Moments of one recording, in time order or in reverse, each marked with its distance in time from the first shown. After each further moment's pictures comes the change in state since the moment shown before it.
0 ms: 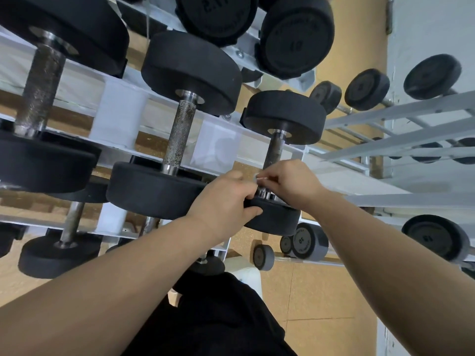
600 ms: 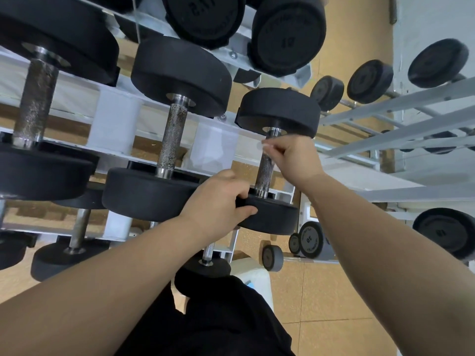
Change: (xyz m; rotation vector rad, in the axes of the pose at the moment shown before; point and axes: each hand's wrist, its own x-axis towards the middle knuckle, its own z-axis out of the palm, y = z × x) left_hand 0.002 -0.004 0.005 -0.032 0.057 0.018; right_hand 0.021 0.020 -0.006 0.233 0.355 0.204
